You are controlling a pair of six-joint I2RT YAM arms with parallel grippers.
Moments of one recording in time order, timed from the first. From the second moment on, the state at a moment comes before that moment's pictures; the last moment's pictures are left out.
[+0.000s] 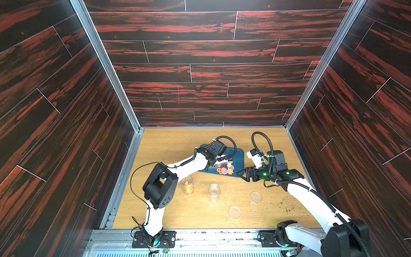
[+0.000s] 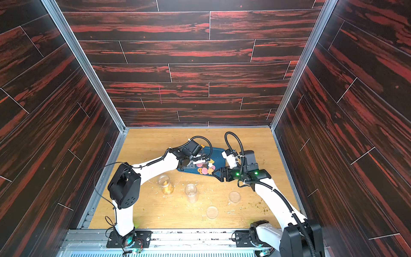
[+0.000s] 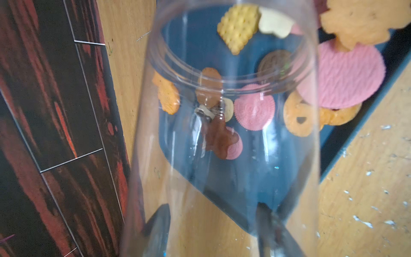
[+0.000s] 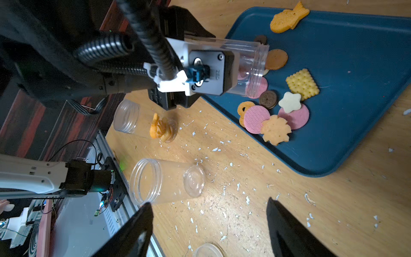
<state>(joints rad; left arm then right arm) -0.73 1.96 1.51 -0.57 -0.34 0.89 0.30 1.15 0.79 -0.45 -0.68 0.15</state>
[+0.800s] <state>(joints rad) -0.53 1.63 1.48 -0.51 0.20 0.45 0.25 1.17 0.98 -0.51 -0.57 0.33</state>
